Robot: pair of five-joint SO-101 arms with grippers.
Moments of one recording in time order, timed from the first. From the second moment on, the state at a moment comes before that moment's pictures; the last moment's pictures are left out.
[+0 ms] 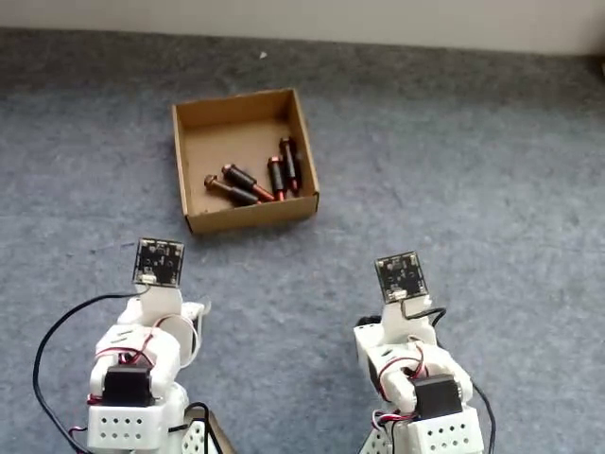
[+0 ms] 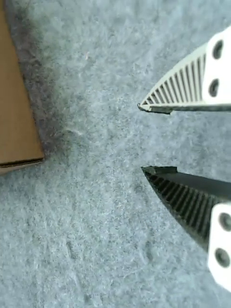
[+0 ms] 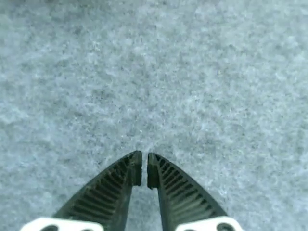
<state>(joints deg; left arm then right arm) -5.5 -103.5 96.0 68.4 0.6 -16.5 -103.0 96.0 68.3 5.4</state>
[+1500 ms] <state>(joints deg) -5.5 -103.5 96.0 75.8 -5.0 -16.5 -103.0 96.0 68.5 5.4</state>
